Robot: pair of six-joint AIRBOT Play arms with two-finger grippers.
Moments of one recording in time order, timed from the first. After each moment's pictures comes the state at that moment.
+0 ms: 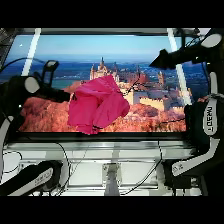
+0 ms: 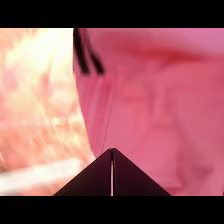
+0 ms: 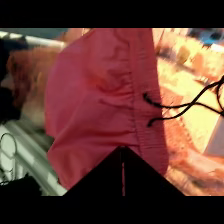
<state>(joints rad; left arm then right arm) -0.07 -1.14 1.03 1.37 -1.11 -1.38 -0.12 -1.74 1.81 -0.71 1.52 1.32</state>
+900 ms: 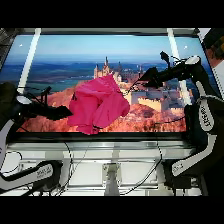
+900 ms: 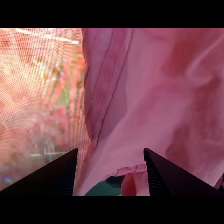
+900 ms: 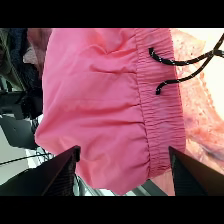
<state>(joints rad) 0.23 -1.30 0.75 0.89 -1.11 -1.06 -0.12 -1.79 1.58 -0.61 1.49 1.28</state>
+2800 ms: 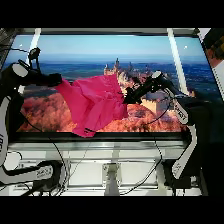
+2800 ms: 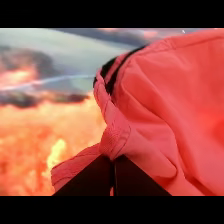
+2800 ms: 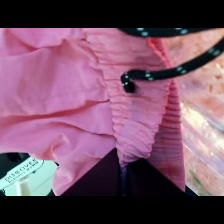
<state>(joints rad) 0.08 -1.40 1.26 1.19 -0.92 -1.37 0.11 -2.02 1.55 -0.67 1.52 1.43</state>
